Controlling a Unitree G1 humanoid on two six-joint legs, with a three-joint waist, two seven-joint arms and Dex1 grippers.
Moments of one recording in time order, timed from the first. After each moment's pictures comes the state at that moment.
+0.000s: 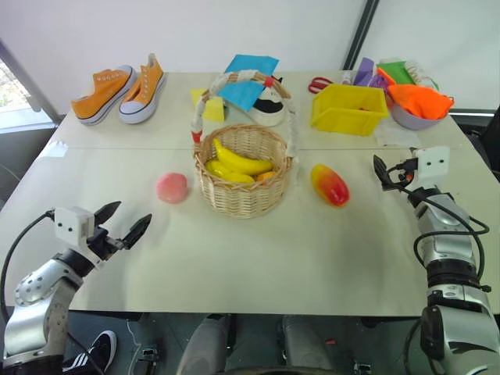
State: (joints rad) left arm 0.13 0.55 0.41 -0.11 -0.49 0.17 -0.73; right arm -0.49 -0.57 -0.28 0.62 0.18 -0.14 0.40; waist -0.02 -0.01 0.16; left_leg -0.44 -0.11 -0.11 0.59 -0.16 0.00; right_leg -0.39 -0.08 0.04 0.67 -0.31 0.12
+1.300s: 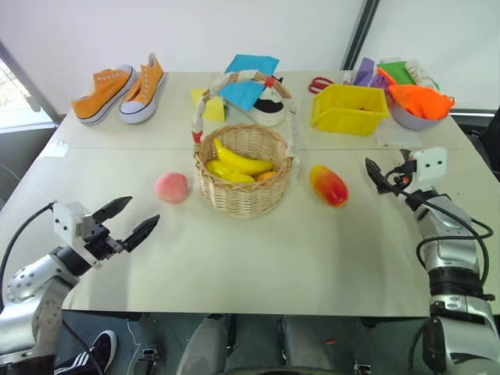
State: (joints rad) left arm 0.15 0.61 0.41 -0.22 -0.60 0.21 -0.91; right arm -0.34 -0.57 -0.28 0.27 0.31 0.09 0.53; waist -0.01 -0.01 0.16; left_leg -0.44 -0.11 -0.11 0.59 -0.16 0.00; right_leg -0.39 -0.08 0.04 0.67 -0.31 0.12
